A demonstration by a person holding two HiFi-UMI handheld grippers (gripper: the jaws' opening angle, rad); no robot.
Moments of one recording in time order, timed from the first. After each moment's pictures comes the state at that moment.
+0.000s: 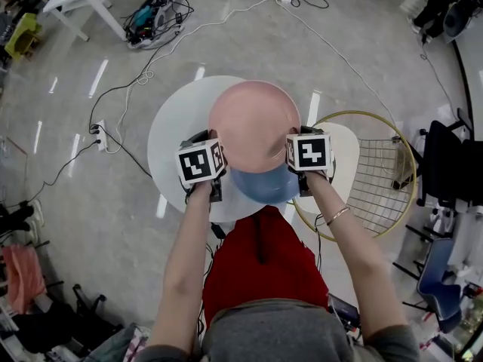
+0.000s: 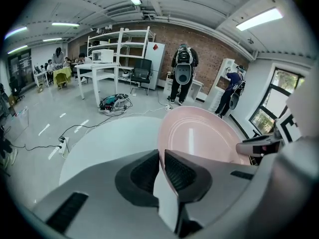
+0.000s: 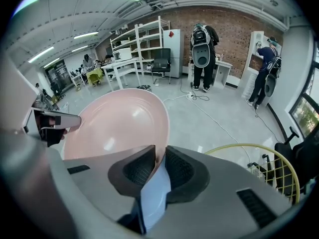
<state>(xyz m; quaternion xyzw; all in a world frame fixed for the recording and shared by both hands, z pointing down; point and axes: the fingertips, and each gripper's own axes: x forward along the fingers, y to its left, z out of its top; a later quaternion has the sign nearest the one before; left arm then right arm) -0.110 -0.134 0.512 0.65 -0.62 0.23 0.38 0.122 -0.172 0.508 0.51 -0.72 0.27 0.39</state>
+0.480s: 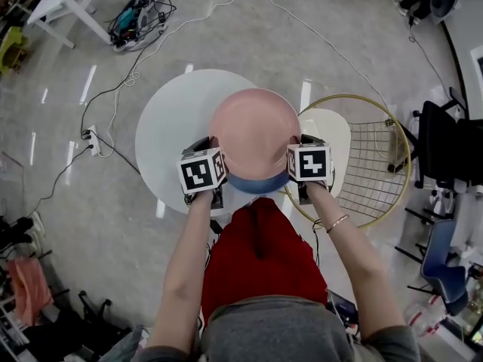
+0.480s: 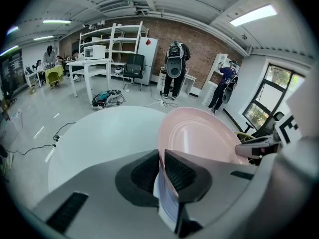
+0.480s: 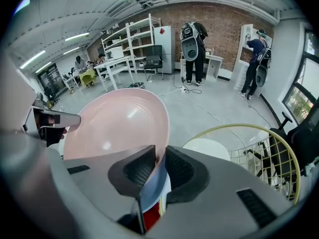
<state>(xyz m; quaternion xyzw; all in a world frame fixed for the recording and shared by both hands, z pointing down) -0.057 -0.102 0.531 0.67 -0.58 0.25 0.38 0.178 -0.120 0.530 0.53 -0.70 0.30 0.38</state>
